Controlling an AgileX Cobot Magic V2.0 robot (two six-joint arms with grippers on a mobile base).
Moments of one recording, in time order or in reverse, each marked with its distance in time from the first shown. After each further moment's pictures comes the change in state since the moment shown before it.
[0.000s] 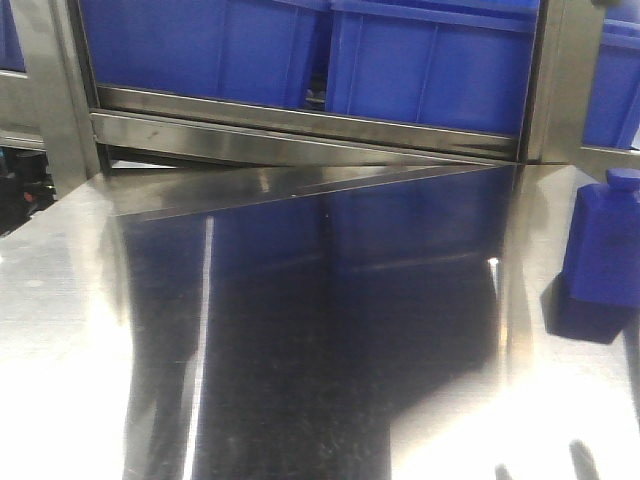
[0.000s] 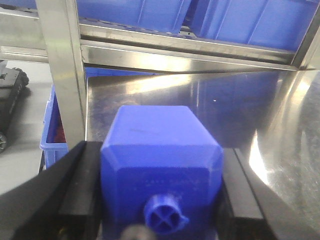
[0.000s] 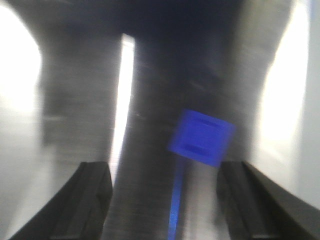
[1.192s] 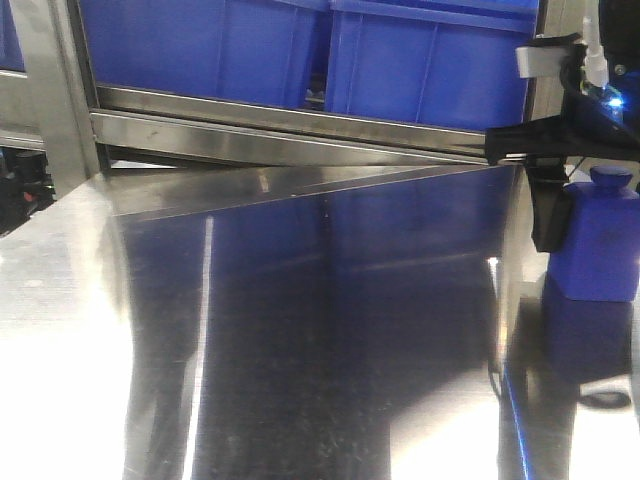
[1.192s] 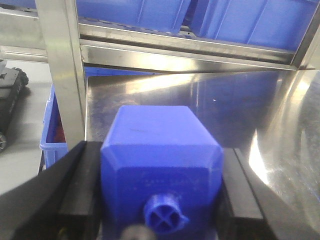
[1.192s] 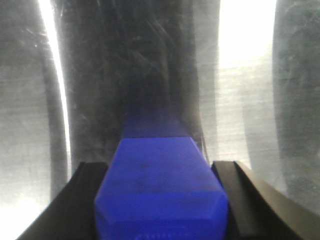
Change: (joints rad) left arm 0.000 0.000 0.000 0.000 -0.001 0.000; right arm -0.029 0.492 -0.020 -0.071 -0.094 0.126
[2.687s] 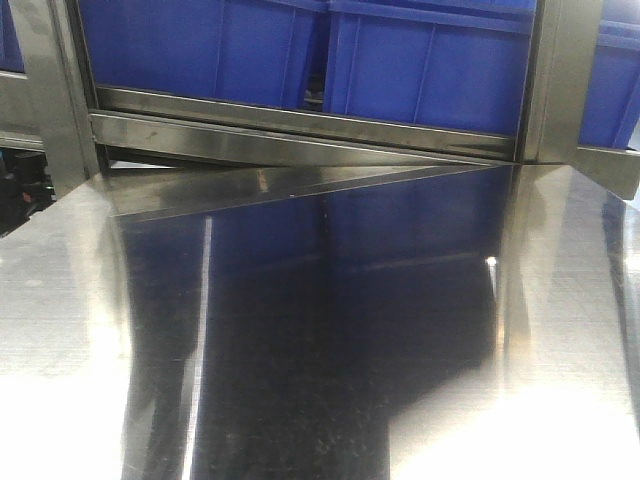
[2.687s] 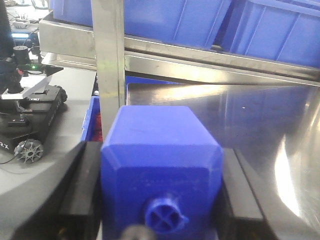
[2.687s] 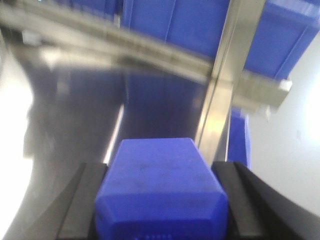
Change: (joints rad) left arm 0.132 -0.379 0.102 0.022 0.183 0.000; right arm 0.000 -1.546 0.786 -0.041 -0.404 -0.393
